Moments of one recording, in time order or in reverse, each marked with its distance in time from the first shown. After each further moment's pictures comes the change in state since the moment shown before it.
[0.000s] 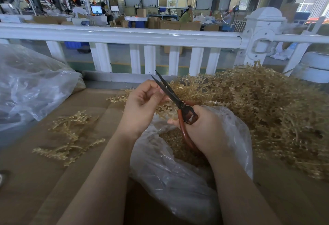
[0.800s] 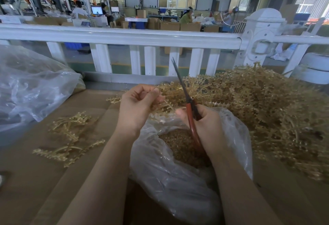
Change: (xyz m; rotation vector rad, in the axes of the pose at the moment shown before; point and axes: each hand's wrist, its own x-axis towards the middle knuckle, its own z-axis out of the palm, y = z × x) left_hand 0.004 0.000 -0.004 0.005 0.223 -0.190; right_hand 0.002 -0.007 -0.007 0.466 -0.083 0.211
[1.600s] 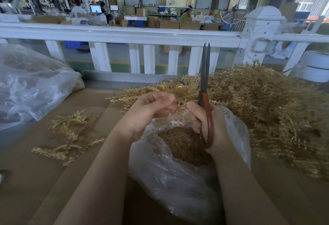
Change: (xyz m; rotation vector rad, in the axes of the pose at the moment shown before) left_hand -0.006 0.006 0.000 0.025 -0.438 -0.185; right_hand 0.004 -0.003 -0.007 0.543 -0.073 0.135
